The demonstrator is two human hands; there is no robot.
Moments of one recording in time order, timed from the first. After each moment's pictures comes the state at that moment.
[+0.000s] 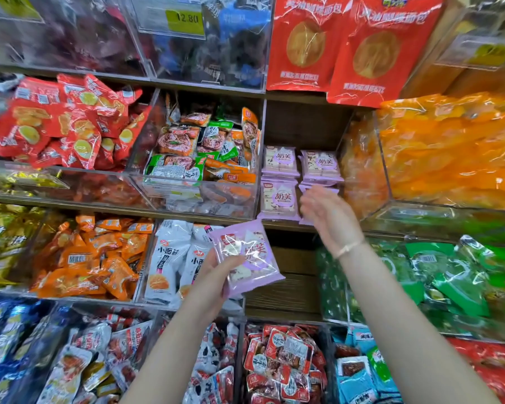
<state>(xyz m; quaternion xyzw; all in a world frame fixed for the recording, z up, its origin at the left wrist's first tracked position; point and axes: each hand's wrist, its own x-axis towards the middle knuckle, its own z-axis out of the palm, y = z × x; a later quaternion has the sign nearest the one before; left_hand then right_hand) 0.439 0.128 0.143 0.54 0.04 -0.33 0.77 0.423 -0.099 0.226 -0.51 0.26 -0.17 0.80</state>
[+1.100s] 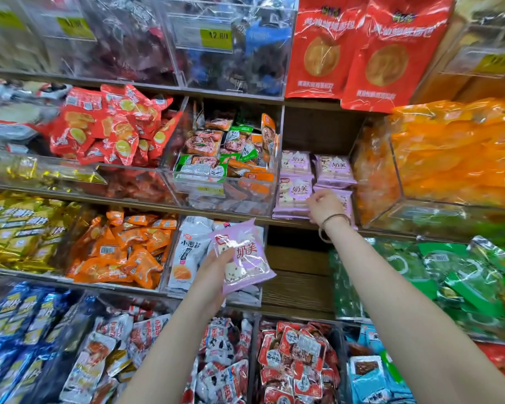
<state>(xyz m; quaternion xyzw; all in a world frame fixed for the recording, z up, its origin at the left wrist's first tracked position) 0.435 0.157 0.157 0.57 0.10 -0.30 0.76 0.467 -0.089 0.208 -0.82 0.35 -0.11 0.45</state>
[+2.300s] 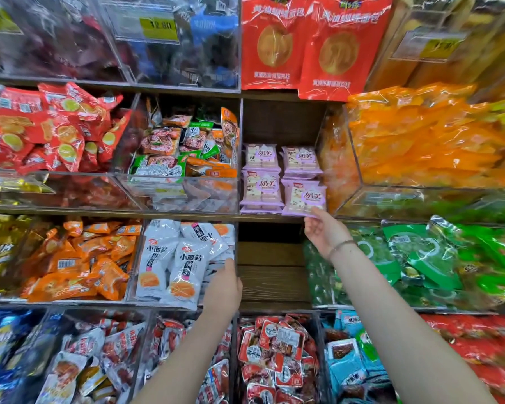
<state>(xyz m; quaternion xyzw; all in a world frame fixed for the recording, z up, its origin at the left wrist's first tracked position) 0.415 0.092 0.100 0.95 -0.17 -0.14 0.23 0.393 -0.120 0.188 -0.39 0.37 -0.15 0.83</state>
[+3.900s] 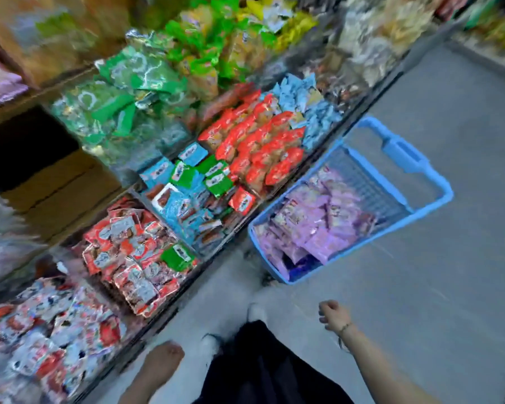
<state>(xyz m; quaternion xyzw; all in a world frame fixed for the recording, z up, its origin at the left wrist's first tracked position) 0.135 0.225 -0.042 0.79 -0.30 -0.54 0.03 -0.214 0.062 -0.031 -0.38 0.78 0.01 0.50</state>
